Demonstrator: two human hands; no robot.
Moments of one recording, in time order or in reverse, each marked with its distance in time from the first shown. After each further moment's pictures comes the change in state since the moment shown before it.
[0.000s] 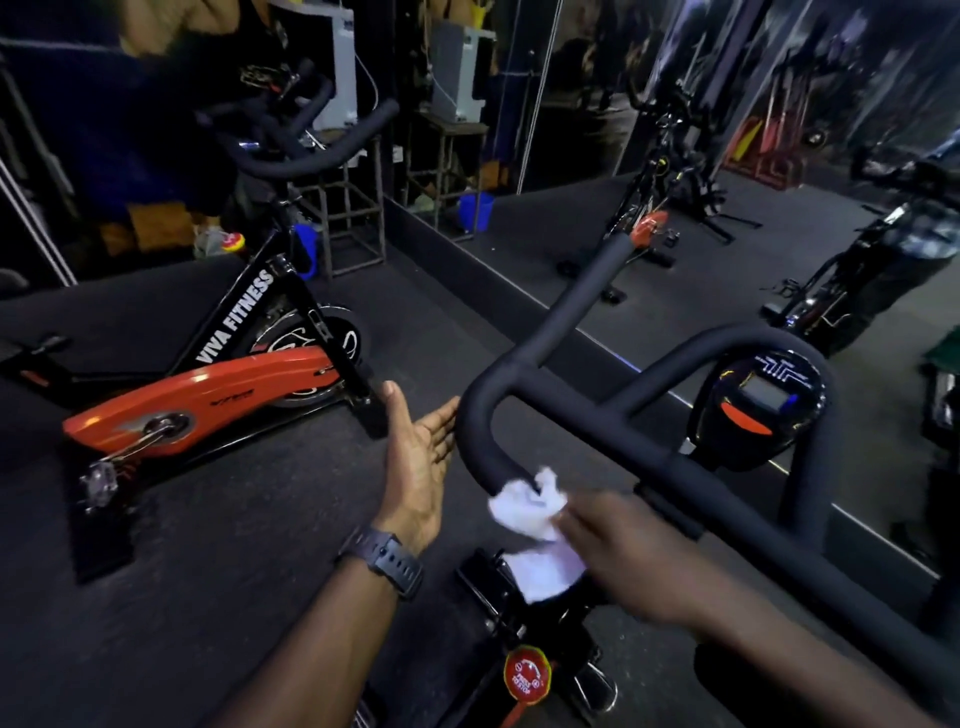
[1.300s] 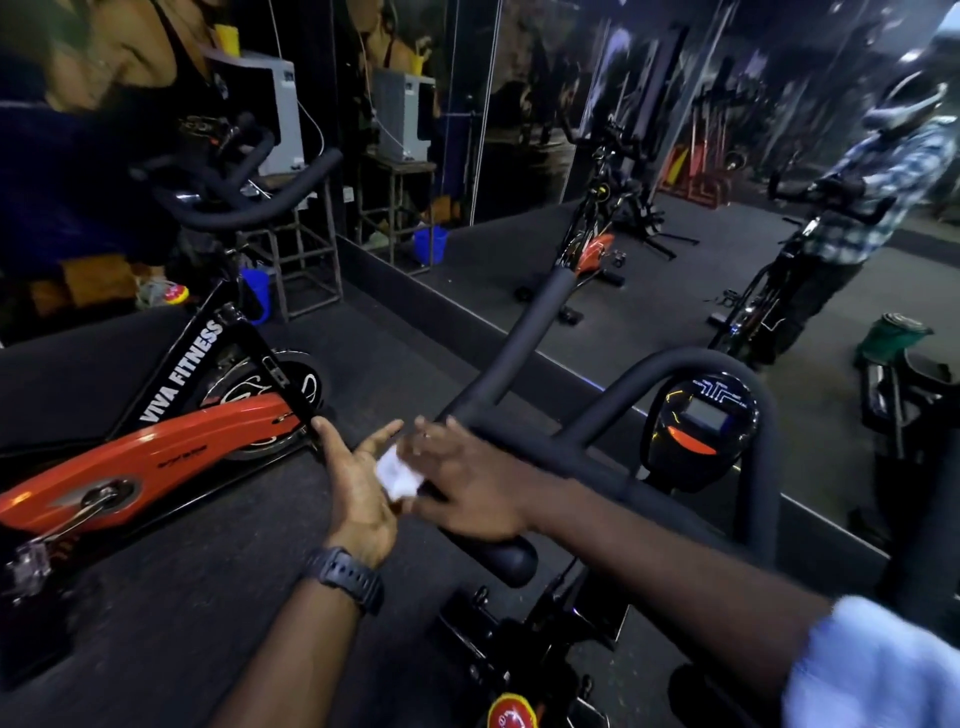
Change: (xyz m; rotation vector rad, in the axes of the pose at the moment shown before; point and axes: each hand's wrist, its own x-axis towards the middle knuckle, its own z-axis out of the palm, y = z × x) left_hand 0.032 0.019 -0.004 -0.182 0.083 -0.109; right_hand 0.118 -0.029 0.001 -0.417 0.070 -0.509
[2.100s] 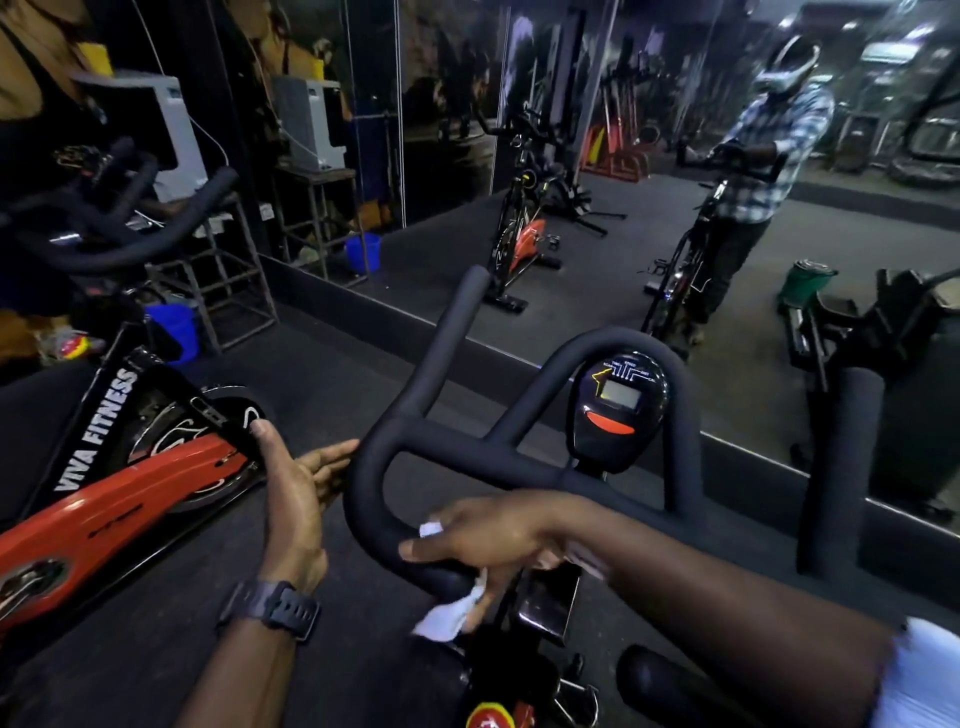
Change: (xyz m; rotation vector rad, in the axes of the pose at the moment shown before) left_hand 0.009 0.002 0.015 0.444 -0.048 0.167; right_hand -0.066 0.001 -0.023 1.008 -0.387 0.626
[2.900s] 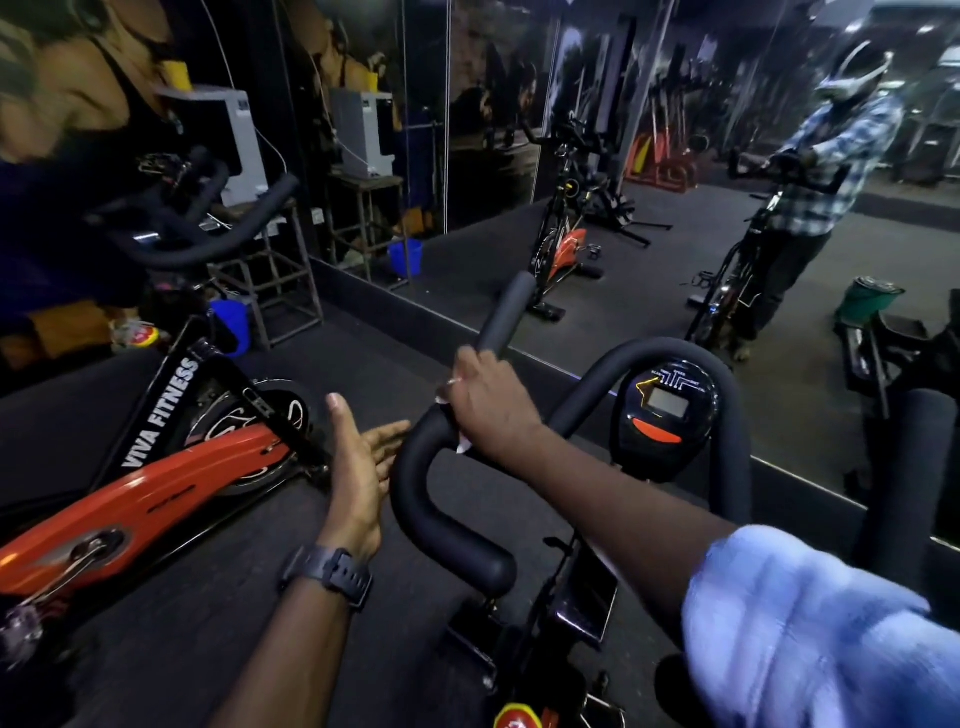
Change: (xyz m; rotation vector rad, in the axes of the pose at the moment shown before) left_hand -0.008 0.017 0.014 -0.015 -0.016 -0.052; right_hand 0.084 -0.035 -0.063 -1.222 1.022 -0.290
